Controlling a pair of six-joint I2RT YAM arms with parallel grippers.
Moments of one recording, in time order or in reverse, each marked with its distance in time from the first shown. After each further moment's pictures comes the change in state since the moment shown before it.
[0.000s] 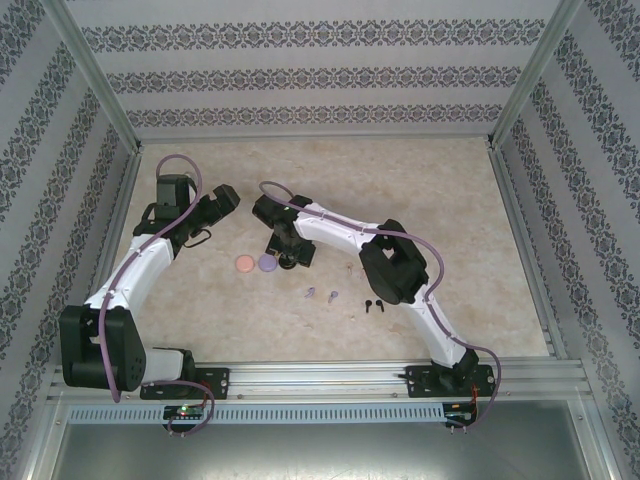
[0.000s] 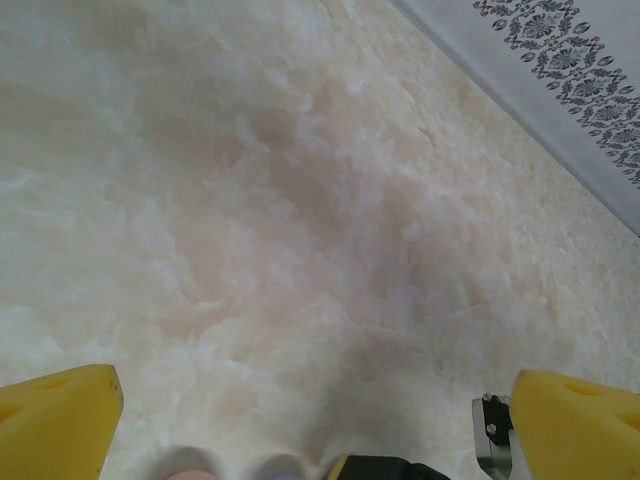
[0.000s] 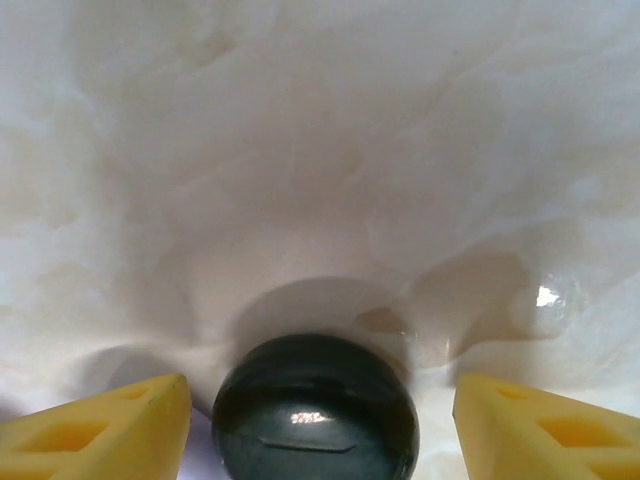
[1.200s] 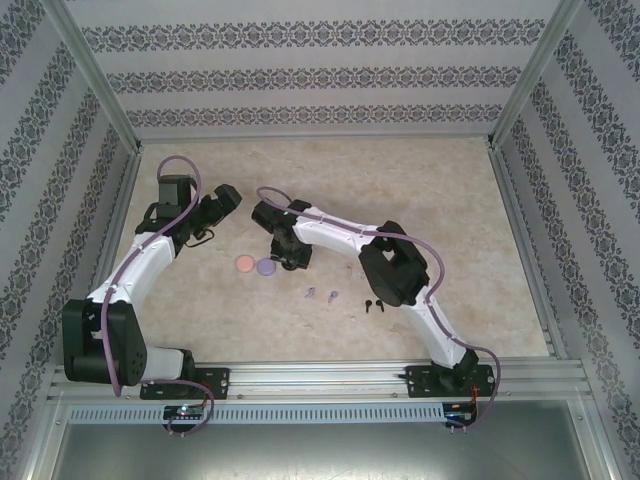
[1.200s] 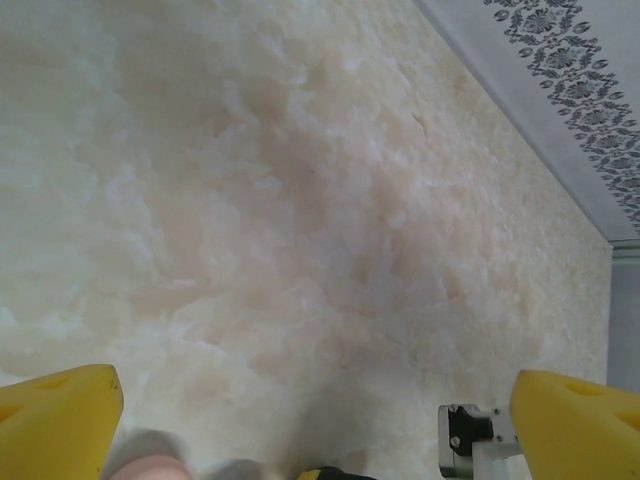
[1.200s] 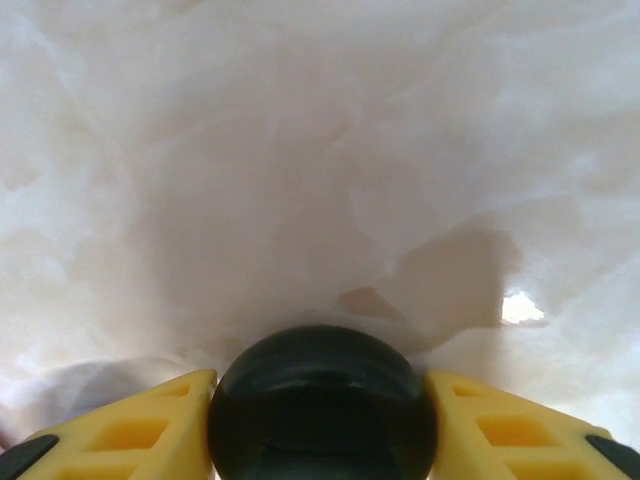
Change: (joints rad) left arm 0.000 0.025 -0.007 0.018 0.056 -0.094; right arm 0.007 -0.037 -0.077 0.025 0.019 -0.039
